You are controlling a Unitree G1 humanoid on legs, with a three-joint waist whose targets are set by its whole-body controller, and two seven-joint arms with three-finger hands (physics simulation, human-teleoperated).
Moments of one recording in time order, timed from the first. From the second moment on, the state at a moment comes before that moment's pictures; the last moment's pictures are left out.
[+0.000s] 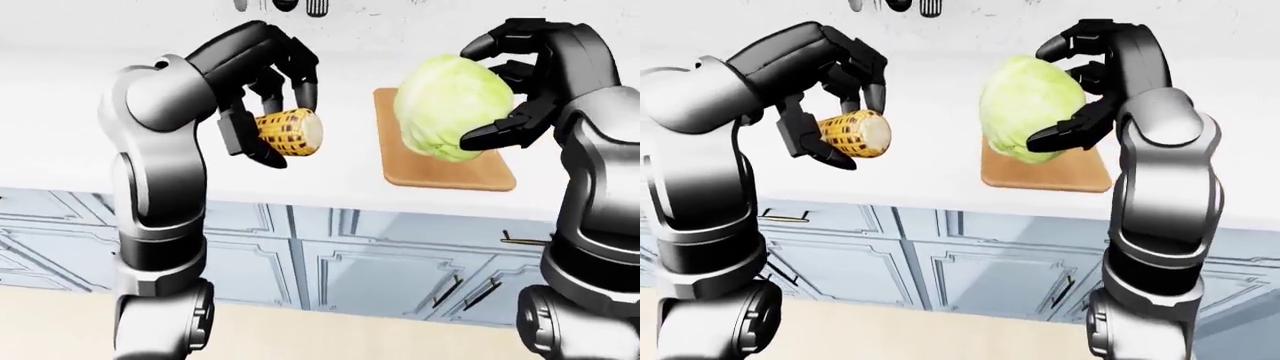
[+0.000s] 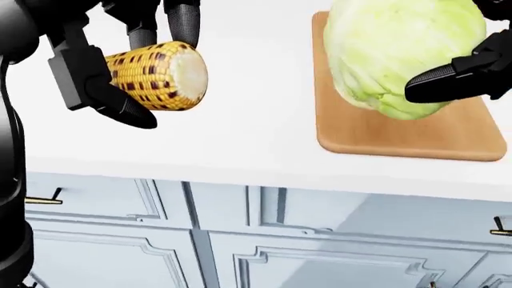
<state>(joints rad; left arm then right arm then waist) -1.01 0.30 0.03 -0.18 0.65 0.50 -1.02 -0.87 -0.49 -0.18 -0.34 -0.22 1.09 0.33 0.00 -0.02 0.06</state>
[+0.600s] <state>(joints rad) -1.00 0.32 0.07 -0.19 0.65 0.50 -0.99 -0.89 -0.45 -0.18 -0.38 -0.22 1.06 0.36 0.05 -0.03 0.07</state>
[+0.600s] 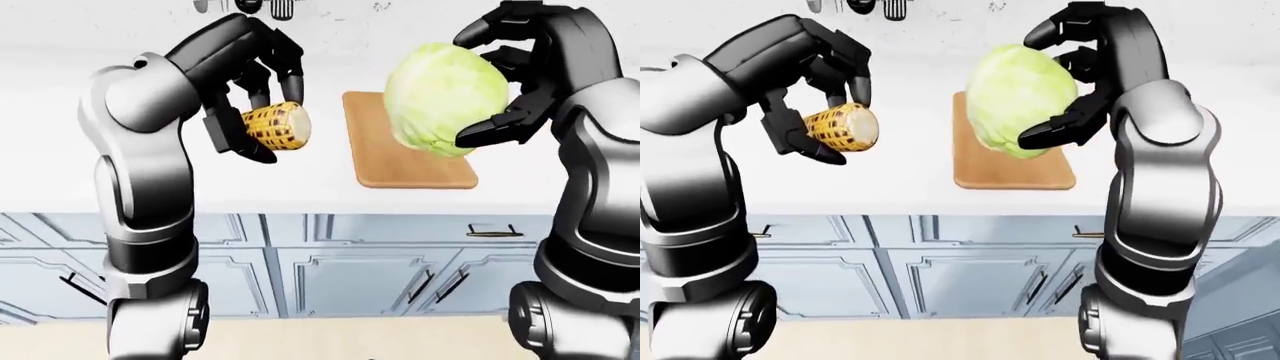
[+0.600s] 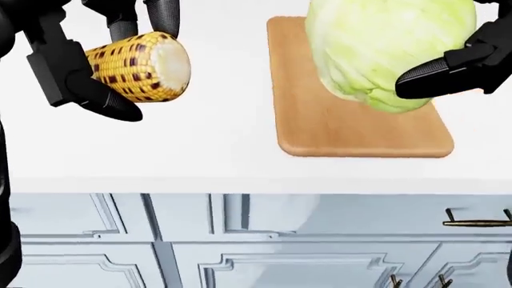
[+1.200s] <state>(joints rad) -1.00 0.32 0.07 -0.22 0.64 0.50 -0.99 -0.89 -0.45 -0.18 -0.36 -0.20 1.06 0.32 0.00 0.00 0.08</state>
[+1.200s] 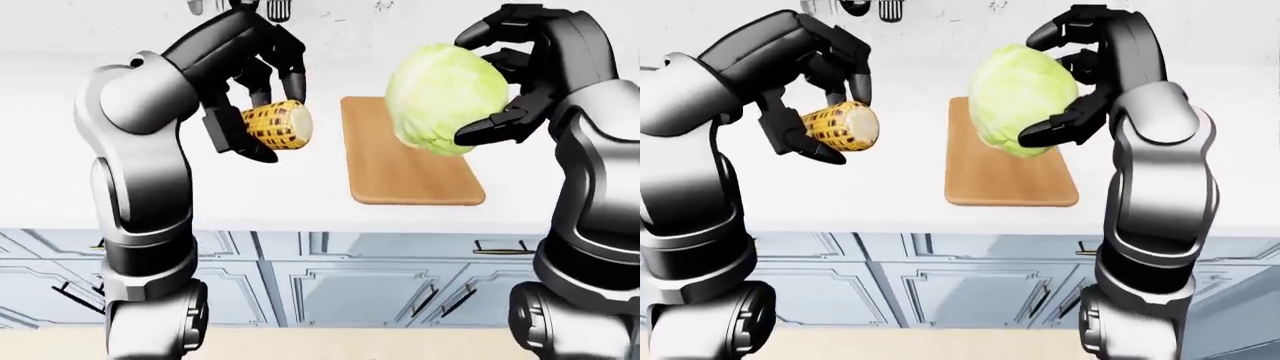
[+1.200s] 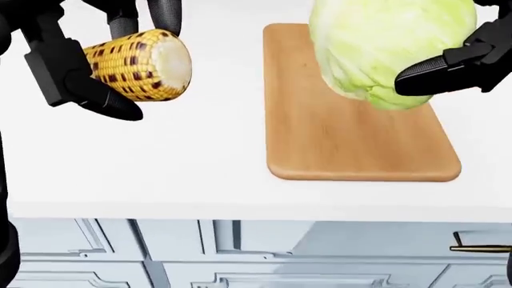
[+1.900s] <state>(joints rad) -1.02 0.34 0.07 -0.22 0.62 0.52 -0.99 -0.89 -0.38 -0.15 -0.01 -0.25 0.81 0.20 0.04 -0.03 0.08</state>
